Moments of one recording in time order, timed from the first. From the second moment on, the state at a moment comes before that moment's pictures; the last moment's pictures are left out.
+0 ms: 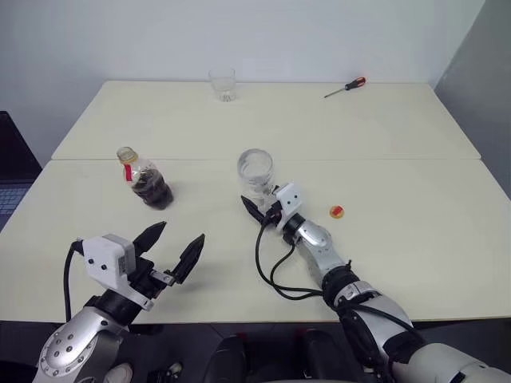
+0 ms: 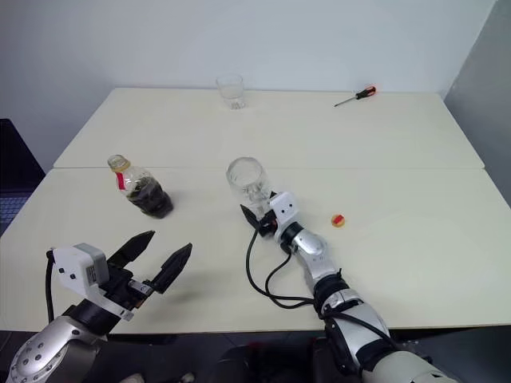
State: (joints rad) left arm 0.42 0.42 0.36 -0.78 -0.63 0.41 -0.41; right arm -0.71 0.11 0.10 1.02 0.06 -0.60 0.51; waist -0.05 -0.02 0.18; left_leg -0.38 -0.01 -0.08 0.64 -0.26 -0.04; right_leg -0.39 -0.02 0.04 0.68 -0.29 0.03
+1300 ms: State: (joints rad) left arm -0.10 0.43 0.36 0.00 -0.31 0.13 -0.33; right arm -0.15 -0.50 0.11 -0.59 0.46 0.30 0.77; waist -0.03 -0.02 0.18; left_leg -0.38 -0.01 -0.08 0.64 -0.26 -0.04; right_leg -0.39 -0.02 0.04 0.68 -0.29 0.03
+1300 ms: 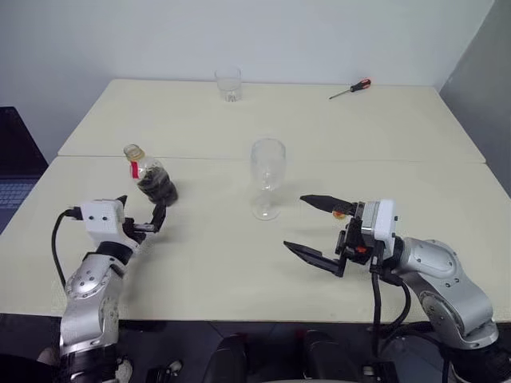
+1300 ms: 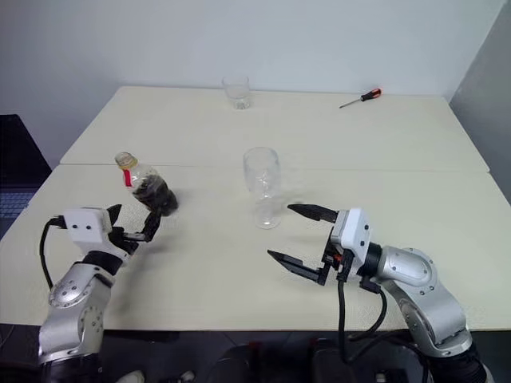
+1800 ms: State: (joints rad) left arm -0.28 0.47 0.34 0.27 -0.27 0.02 -0.41; right arm -0.17 -0.49 0.11 -0.62 0.49 0.36 0.72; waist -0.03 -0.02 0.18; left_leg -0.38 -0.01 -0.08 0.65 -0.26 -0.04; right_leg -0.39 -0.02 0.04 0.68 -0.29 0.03
